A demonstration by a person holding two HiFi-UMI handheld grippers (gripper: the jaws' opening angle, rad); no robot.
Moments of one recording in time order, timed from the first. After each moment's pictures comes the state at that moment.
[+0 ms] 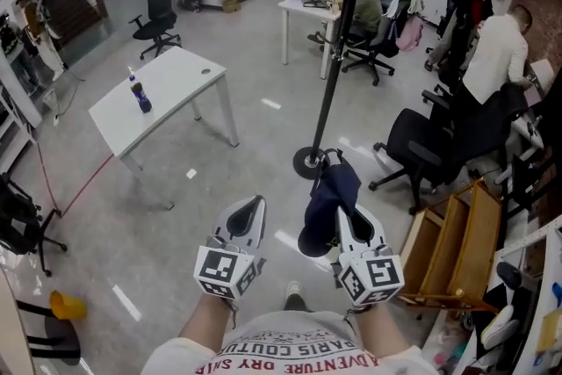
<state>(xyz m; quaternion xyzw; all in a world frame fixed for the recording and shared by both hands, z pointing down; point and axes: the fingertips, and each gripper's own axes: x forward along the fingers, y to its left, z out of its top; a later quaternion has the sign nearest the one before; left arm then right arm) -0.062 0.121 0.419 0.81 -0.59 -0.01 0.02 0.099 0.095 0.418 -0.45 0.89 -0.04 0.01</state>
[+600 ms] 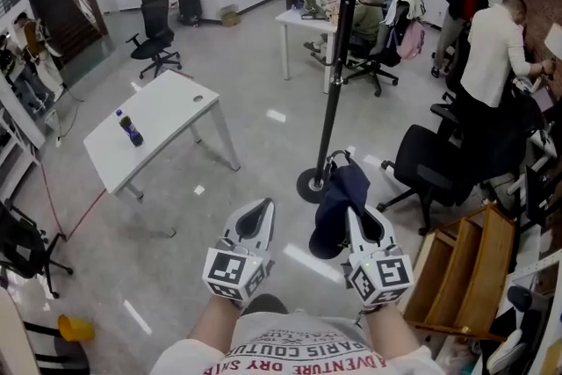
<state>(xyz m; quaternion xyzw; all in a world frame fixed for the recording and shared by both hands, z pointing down) -0.034 -0.047 0.407 0.81 -0.58 -0.01 0.00 0.130 -0.073 0.408 -0.46 0.89 -0.04 0.03</state>
